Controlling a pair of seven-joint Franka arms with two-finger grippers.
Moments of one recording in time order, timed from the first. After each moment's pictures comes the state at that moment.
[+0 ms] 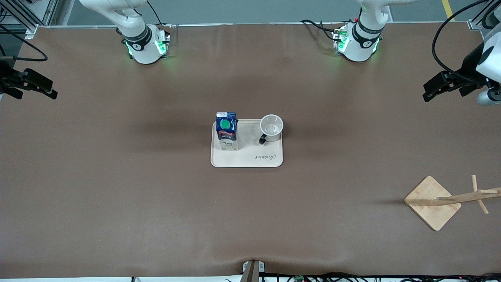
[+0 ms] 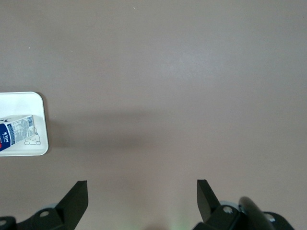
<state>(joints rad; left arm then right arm) 0.04 -0.01 -0.14 -1.50 0.03 1.49 -0.24 0.05 -0.04 -0.10 -1.56 0.02 1.48 -0.03</state>
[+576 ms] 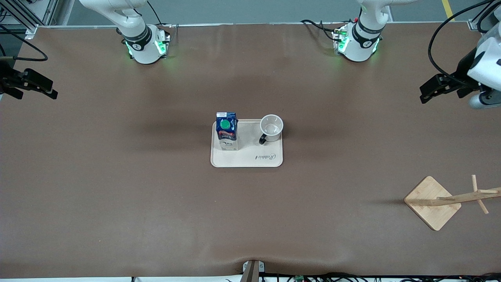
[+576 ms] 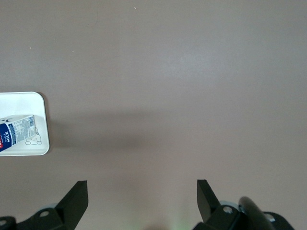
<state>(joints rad) 0.04 0.02 -0.17 -1.51 0.05 1.49 -0.24 0.05 -0.04 -0.10 -1.56 0.02 1.48 -0.03</state>
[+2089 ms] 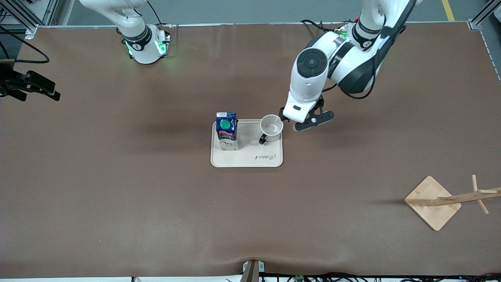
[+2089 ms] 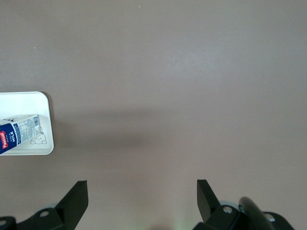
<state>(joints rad) -0.24 0.30 -0.47 -1.86 0.14 2.01 -1.08 0.04 -0.03 -0.10 -1.56 0.04 1.48 -0.03</state>
